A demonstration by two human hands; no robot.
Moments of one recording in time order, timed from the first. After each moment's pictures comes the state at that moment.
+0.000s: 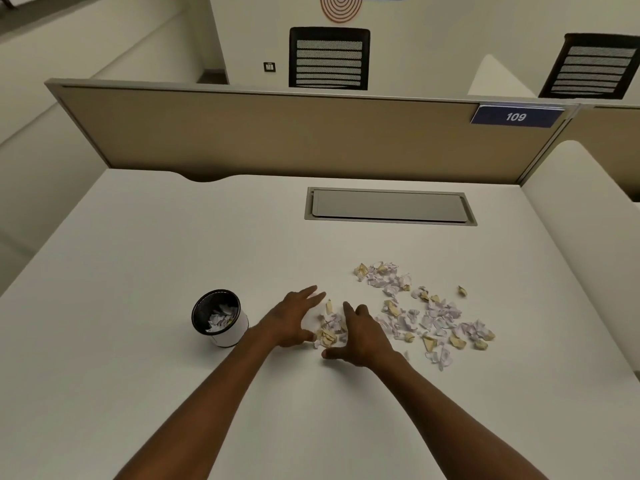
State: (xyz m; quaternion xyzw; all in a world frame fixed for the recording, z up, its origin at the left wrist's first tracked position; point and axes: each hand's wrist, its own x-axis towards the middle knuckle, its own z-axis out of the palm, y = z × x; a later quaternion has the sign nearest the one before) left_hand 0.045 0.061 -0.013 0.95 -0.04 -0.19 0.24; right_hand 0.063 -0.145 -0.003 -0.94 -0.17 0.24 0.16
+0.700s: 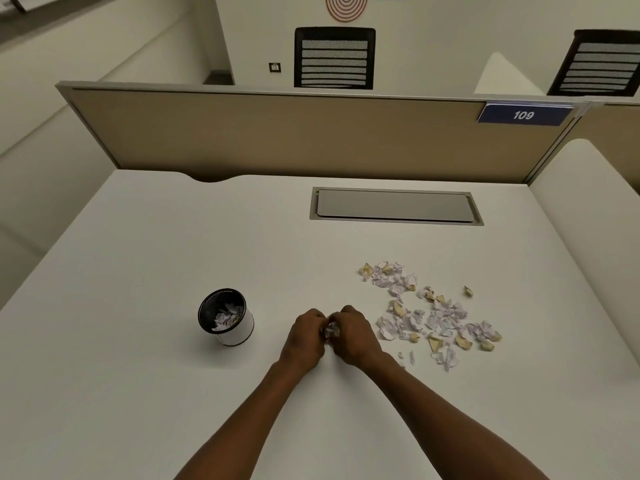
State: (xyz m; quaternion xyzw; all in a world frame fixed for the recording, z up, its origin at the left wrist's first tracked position) left_hand 0.012 0.010 -0.028 0.92 0.10 -0.06 0.38; right_hand 0.057 -0.119 -0.007 -0.93 -0.21 0.19 0.23
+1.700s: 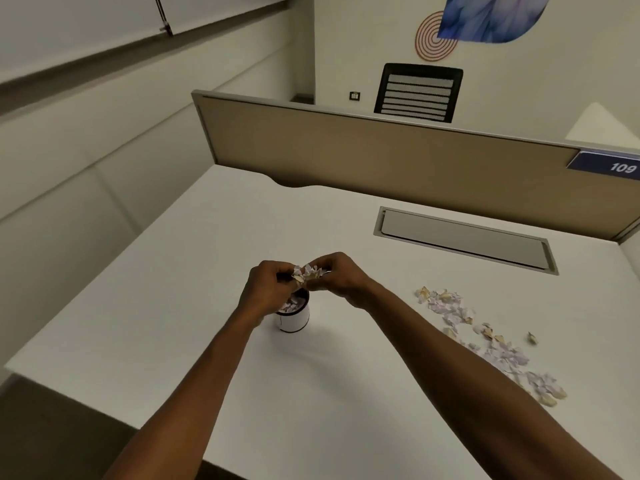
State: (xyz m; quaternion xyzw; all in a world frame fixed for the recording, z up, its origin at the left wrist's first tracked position) left_hand -0.044 0.148 0.106 0.84 0.30 0.10 0.44; right_hand 0.078 0.016 0.111 -0.77 -0.26 0.35 0.47
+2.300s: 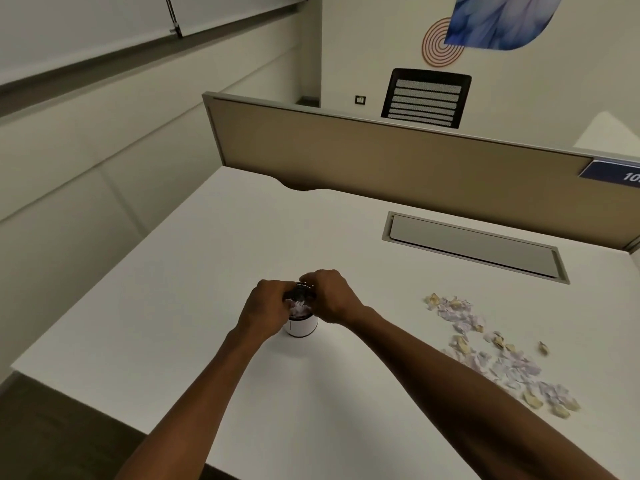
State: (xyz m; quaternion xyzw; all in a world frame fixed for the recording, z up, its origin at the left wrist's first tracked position) left_hand -0.063 0.169 0.075 0.93 0.24 0.06 0.29; right_hand 0.048 0.047 0.087 -0.85 -0.46 0.14 0.22
